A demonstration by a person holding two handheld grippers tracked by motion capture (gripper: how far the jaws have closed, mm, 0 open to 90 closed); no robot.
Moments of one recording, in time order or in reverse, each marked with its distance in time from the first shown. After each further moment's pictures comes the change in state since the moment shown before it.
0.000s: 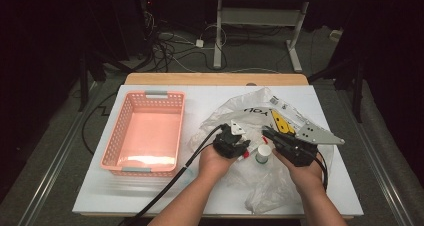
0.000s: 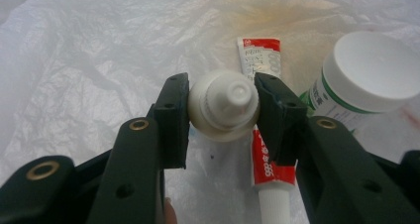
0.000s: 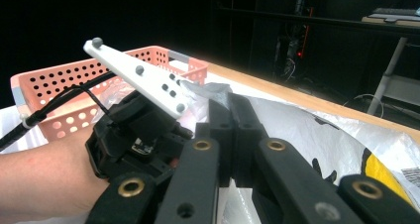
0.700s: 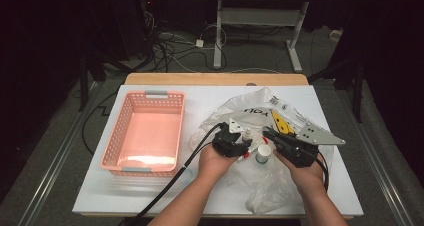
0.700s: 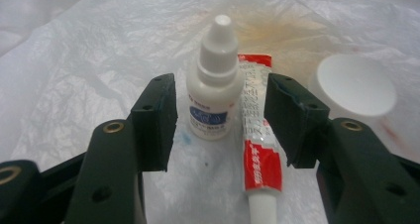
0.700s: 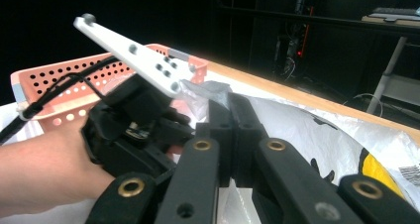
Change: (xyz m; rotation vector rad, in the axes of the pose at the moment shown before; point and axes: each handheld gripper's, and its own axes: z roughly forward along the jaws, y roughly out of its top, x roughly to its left) left arm -0.001 -0.001 -0.015 -0.036 -0.024 -0.021; right arm 0.000 -0.001 -0.002 0.007 -0.001 -0.007
